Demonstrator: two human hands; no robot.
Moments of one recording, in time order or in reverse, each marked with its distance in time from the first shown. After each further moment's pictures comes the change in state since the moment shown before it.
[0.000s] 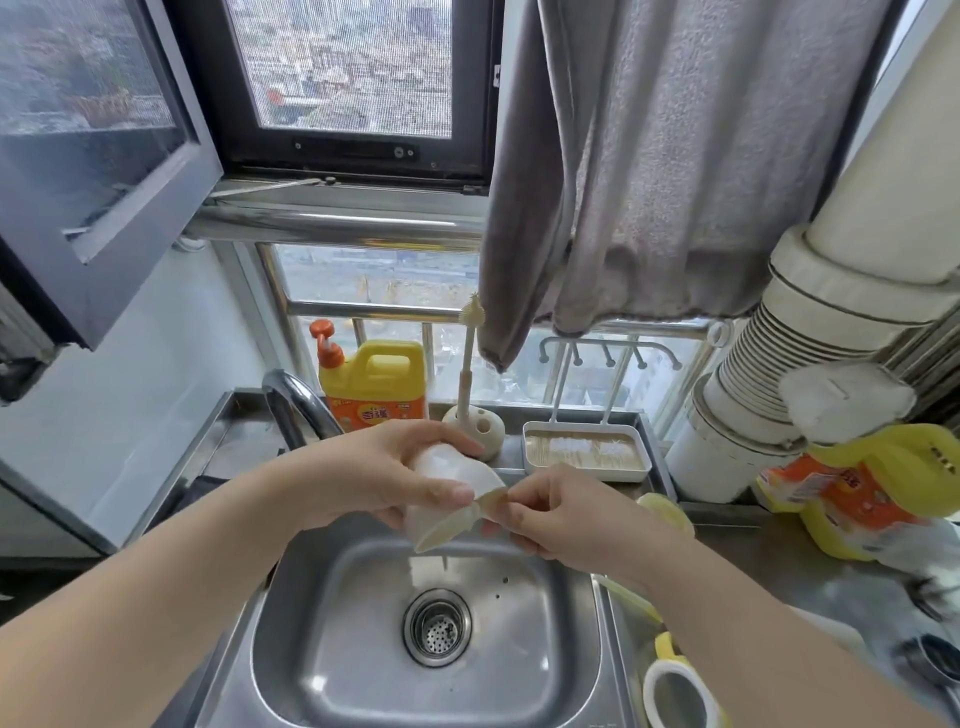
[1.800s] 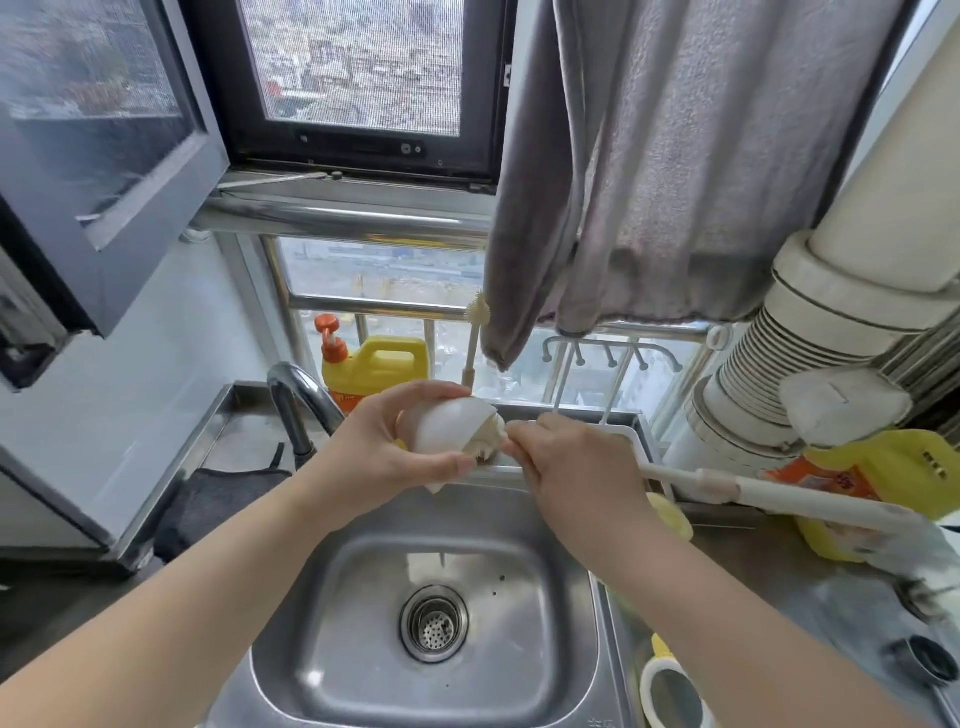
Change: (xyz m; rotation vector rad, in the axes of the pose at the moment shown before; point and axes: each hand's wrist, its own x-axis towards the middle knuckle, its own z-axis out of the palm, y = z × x) left_hand 0.004 -0.019 0.006 -0.148 0.351 0.454; right_hand 0.023 0.000 0.008 -0.867 0.761 -0.250
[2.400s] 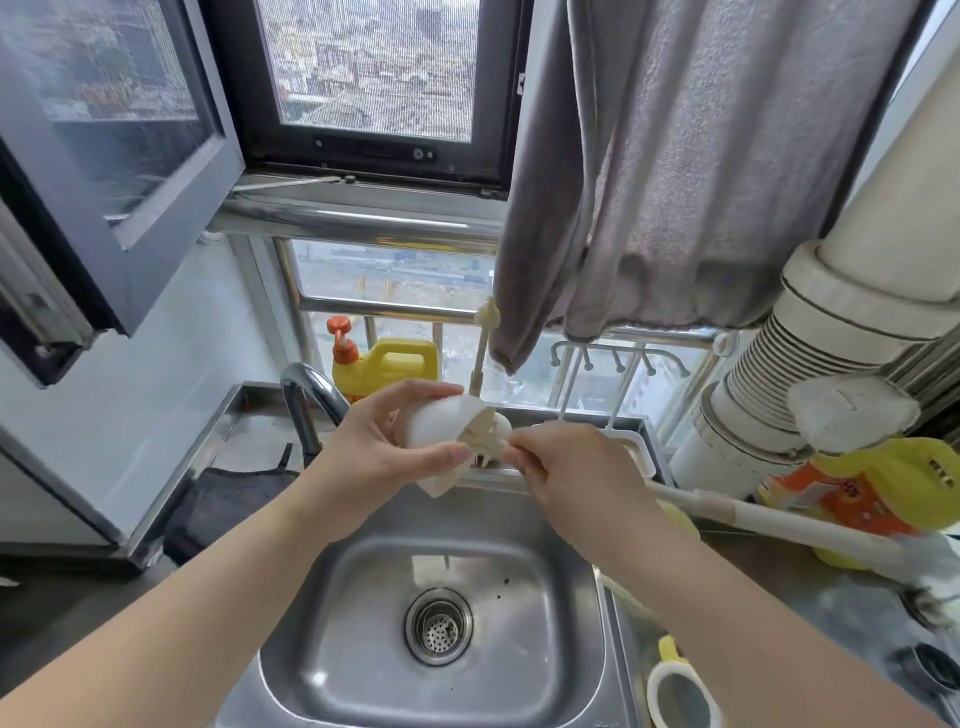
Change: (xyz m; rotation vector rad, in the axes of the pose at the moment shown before) left_hand -0.010 0.005 -0.009 -0.211 0.052 0.004; right_hand 0.005 -0.008 -0.008 0.199 -0.197 0.007
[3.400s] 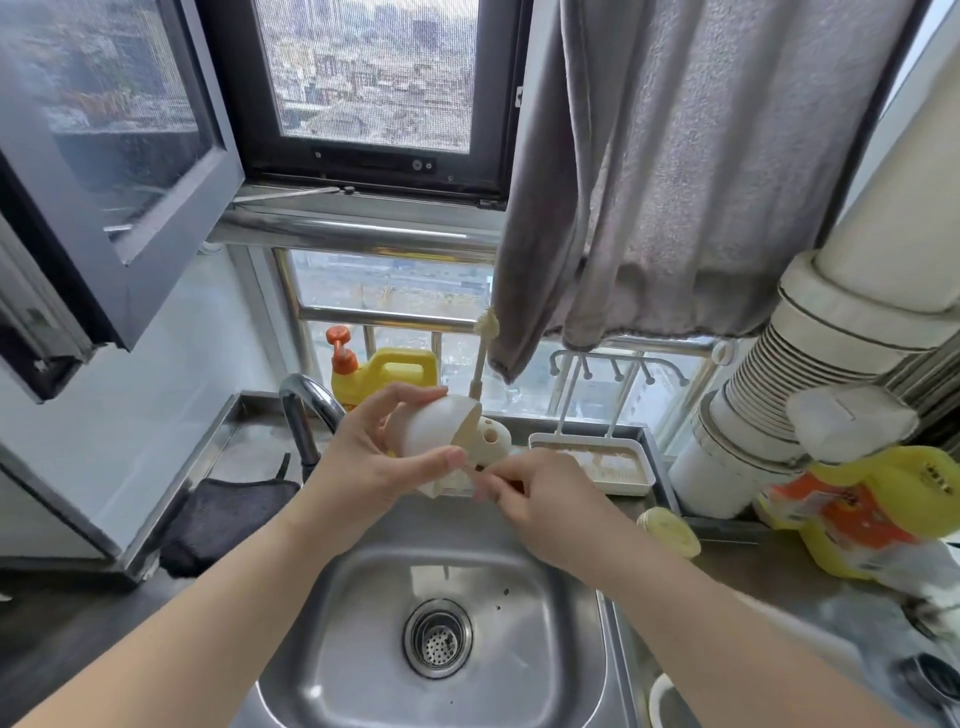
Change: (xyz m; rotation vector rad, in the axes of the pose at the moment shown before) left_hand 0.000 -0.006 0.000 -0.084 0.055 0.038; right_hand 0.002 -0.016 0.001 0.523 -0.293 0.146
